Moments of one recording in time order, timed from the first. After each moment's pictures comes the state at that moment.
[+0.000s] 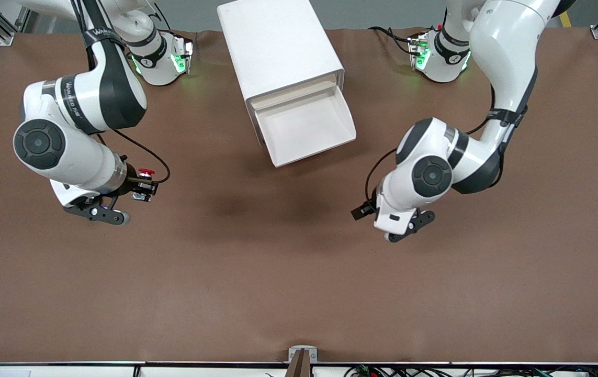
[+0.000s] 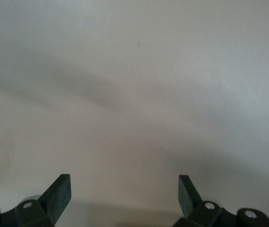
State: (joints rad) left arm -0.20 0.58 -0.37 -1.50 0.04 1.95 -1.03; right arm 0.31 0.27 -0.08 -1.68 -0.02 1.80 0.48
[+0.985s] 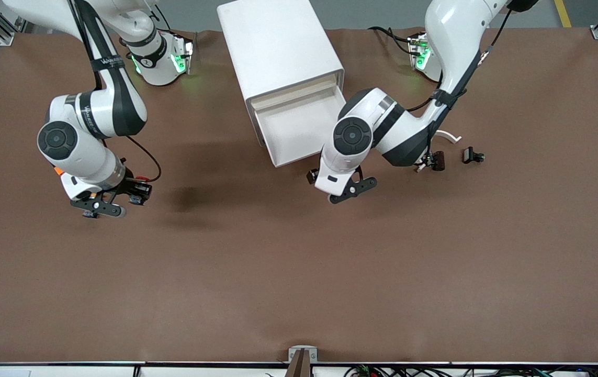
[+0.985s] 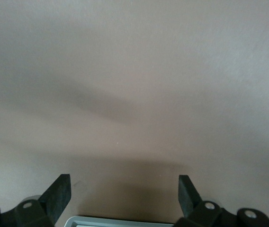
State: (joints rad) left arm -0.39 0.56 -0.38 -1.59 0.04 1.99 -1.13; right arm 0.19 0.19 -0.08 -2.14 -0.05 2.29 0.38
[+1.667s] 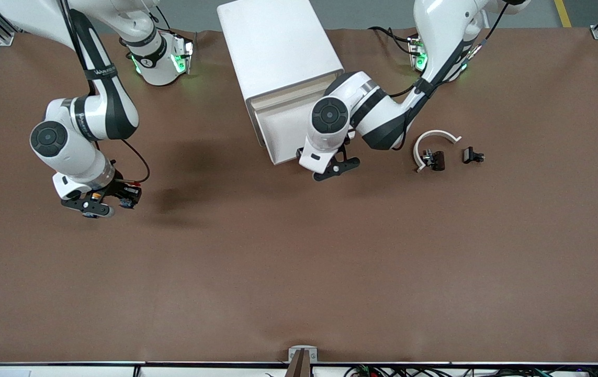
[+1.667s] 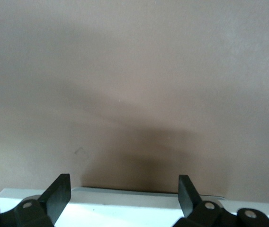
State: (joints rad) left arm -0.41 0.53 -0.45 -1.69 0.04 2.00 -1.21; right arm 0.13 0.20 -0.08 -2.22 -0.07 2.45 0.34
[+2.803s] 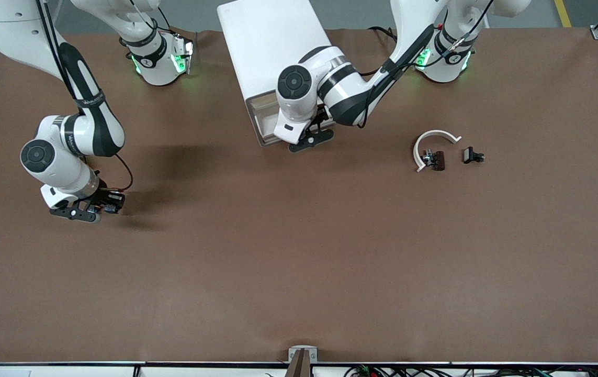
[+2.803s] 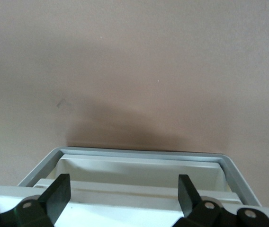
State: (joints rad) left arm -0.54 0.52 -0.47 -1.70 0.04 2.00 -1.32; right arm -0.02 0.34 -0.08 -2.22 -0.12 2.57 0.19
